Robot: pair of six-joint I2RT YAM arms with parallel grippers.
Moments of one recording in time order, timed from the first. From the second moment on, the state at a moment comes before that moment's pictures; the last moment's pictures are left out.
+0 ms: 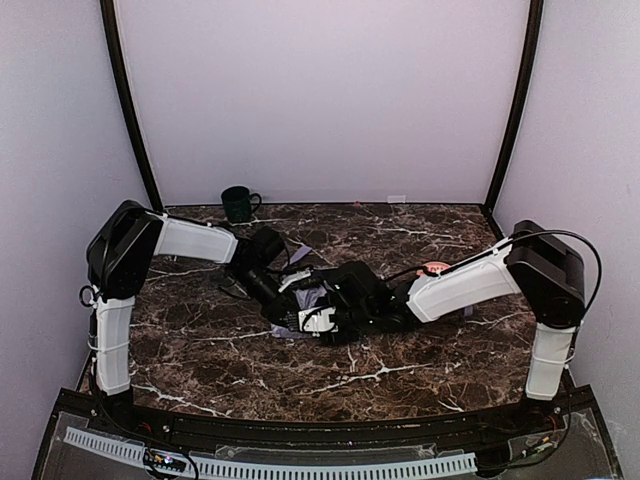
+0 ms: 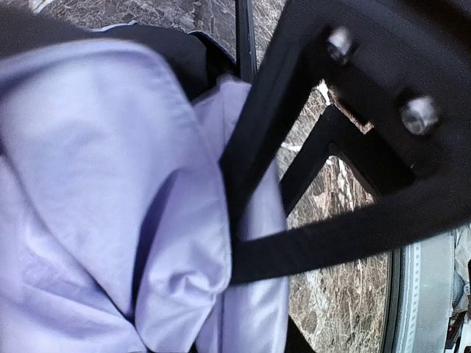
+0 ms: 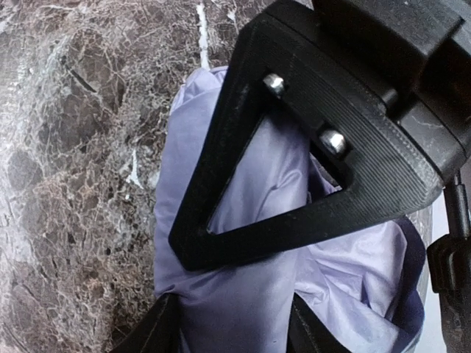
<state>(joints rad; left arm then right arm) -0.63 2.12 1.39 -0.69 0.83 0.51 1.03 1.91 1.06 0.10 0.03 -0.88</state>
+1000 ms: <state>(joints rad) -0.54 1.40 0.86 -0.26 0.56 0.49 0.83 2.06 1.35 -0.34 -0.65 -0.44</state>
